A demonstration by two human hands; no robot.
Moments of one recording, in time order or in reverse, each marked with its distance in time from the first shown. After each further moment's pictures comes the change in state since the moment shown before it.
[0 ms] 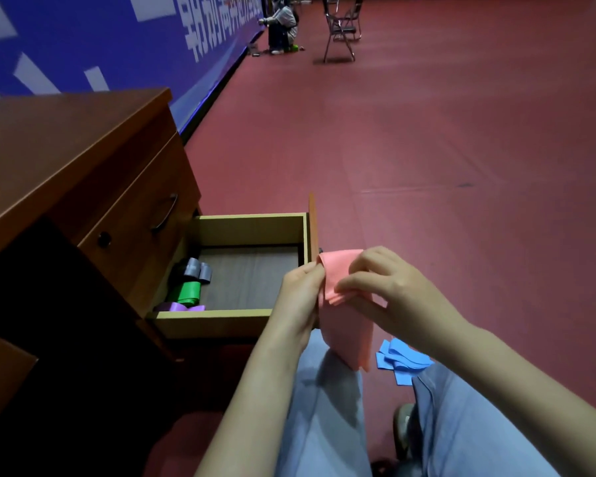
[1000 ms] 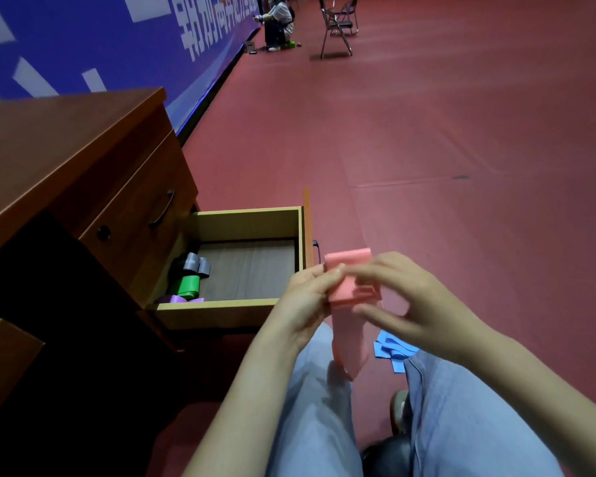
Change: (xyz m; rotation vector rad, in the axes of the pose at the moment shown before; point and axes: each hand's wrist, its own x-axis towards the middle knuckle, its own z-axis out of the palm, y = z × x) left_hand -0.023 -0.009 0.011 -0.005 -0.227 -0.048; right_hand -0.035 -0.011 -0.026 0.160 0.011 0.030
